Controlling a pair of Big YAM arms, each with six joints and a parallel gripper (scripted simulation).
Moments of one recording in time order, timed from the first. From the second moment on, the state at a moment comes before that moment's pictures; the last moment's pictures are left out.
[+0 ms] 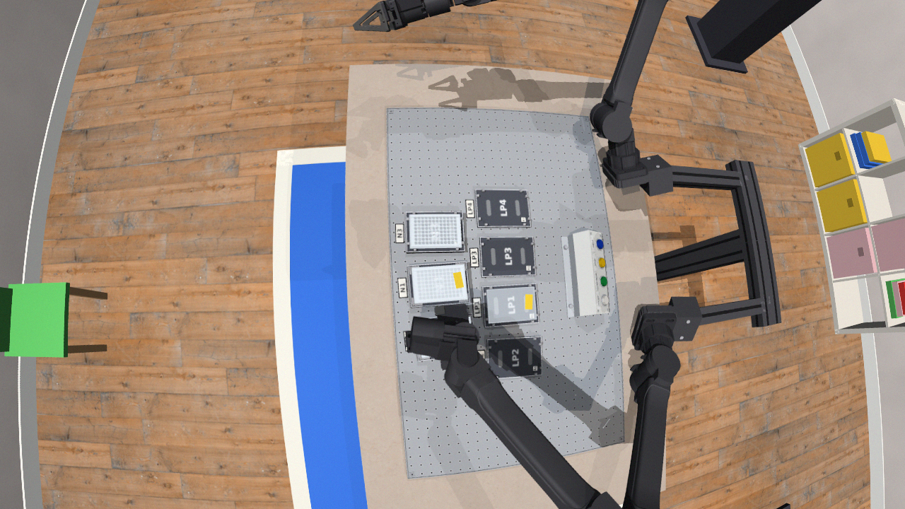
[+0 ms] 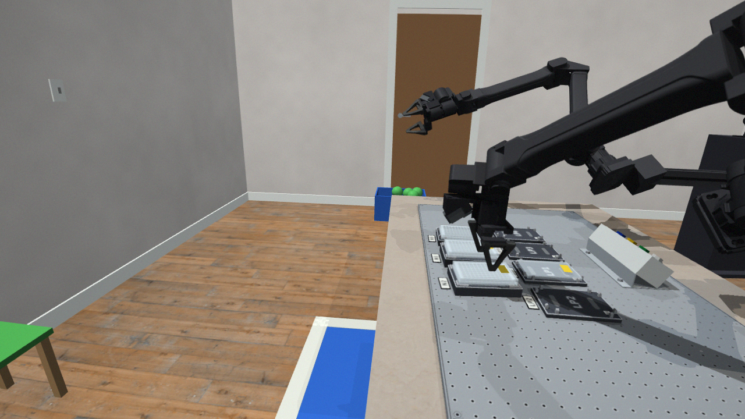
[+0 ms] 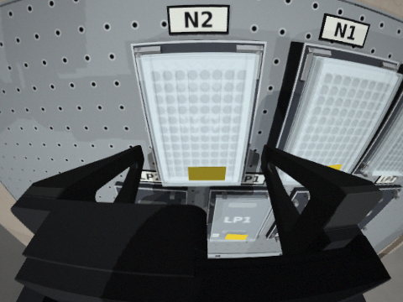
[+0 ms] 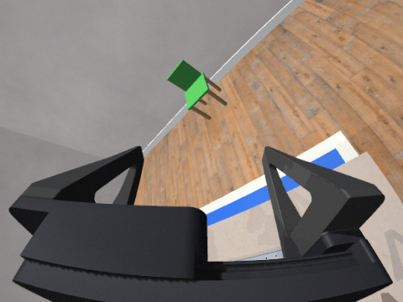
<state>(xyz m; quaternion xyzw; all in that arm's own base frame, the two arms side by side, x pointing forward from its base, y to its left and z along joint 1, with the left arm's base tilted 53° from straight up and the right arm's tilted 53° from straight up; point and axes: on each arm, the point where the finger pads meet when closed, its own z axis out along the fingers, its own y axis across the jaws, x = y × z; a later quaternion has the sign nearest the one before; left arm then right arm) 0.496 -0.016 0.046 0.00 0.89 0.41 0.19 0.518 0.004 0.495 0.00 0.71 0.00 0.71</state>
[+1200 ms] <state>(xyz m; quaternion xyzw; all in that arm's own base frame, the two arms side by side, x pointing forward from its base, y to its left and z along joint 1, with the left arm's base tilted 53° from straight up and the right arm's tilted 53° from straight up) 0.375 -0.029 -0.031 0.03 0.89 0.41 0.19 0.518 0.004 0.495 0.00 0.71 0.00 0.71</state>
